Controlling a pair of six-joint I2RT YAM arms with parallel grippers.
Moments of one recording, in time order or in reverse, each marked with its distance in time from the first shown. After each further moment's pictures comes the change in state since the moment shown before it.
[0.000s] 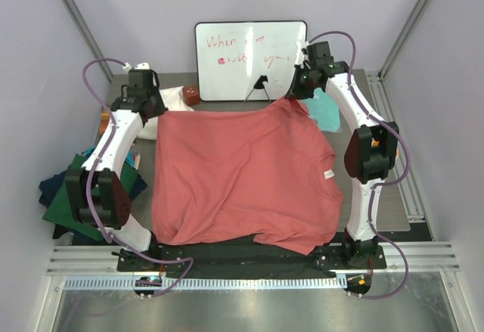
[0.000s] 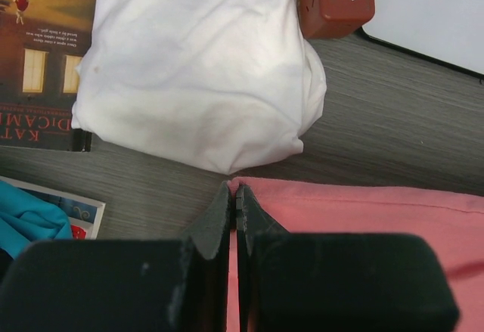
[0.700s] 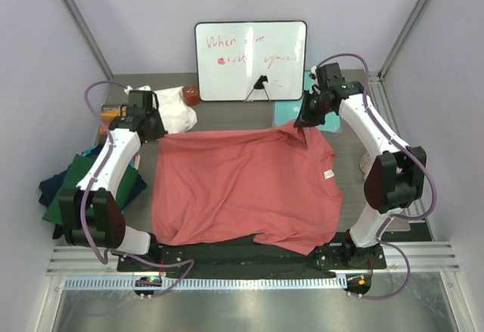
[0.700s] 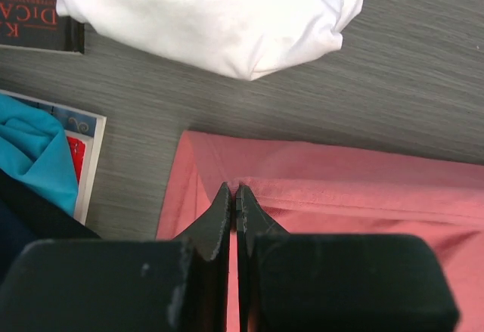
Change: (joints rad) left arm 0.000 -0.163 -0.227 -0.064 0.044 -0.006; right arm 0.011 -0.351 -0.420 -0.073 -0.012 -0.010
